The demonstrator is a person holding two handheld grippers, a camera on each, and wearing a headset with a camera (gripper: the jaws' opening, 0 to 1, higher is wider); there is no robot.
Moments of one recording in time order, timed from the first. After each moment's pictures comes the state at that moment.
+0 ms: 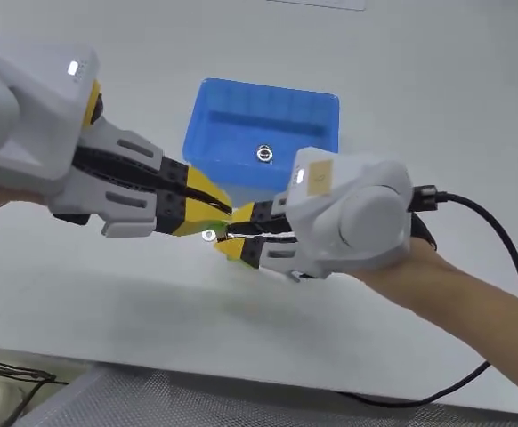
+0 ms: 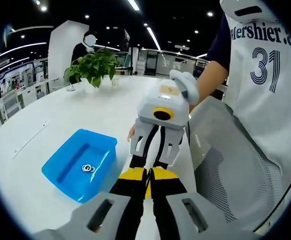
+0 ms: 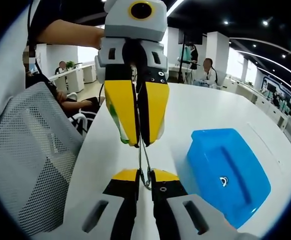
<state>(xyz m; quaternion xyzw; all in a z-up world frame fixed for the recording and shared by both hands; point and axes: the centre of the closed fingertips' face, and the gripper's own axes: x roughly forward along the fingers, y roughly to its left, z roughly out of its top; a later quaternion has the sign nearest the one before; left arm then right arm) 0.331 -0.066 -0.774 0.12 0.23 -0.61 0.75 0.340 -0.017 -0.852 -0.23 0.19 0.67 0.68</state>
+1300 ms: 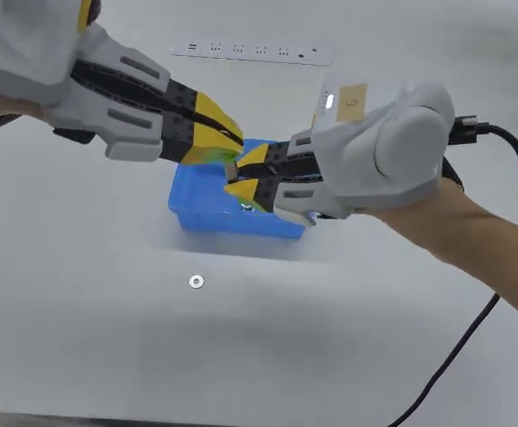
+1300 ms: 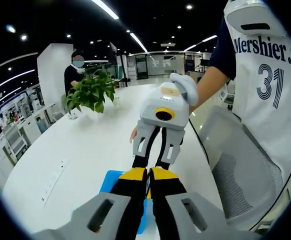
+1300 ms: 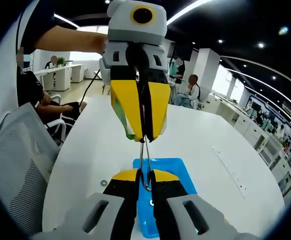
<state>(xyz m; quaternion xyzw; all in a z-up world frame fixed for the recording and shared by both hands) 0.413 -0.059 -0.704 0.19 0.15 -0.63 0.74 0.422 -0.033 -0.768 -0.26 0.12 0.62 0.73</state>
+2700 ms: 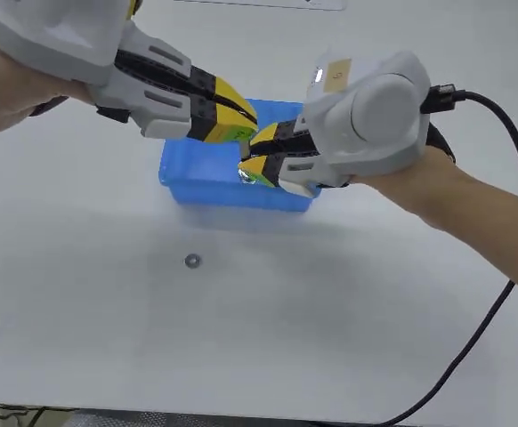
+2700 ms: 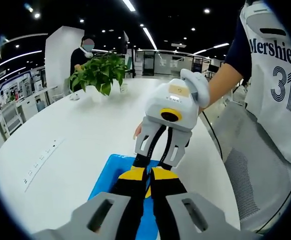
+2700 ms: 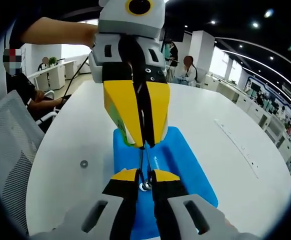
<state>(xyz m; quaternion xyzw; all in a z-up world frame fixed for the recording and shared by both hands) 0.456 -0.067 -0.767 0.15 0.20 -0.62 0.75 0.456 -0.039 -0.832 -0.25 0.19 0.60 0.73</state>
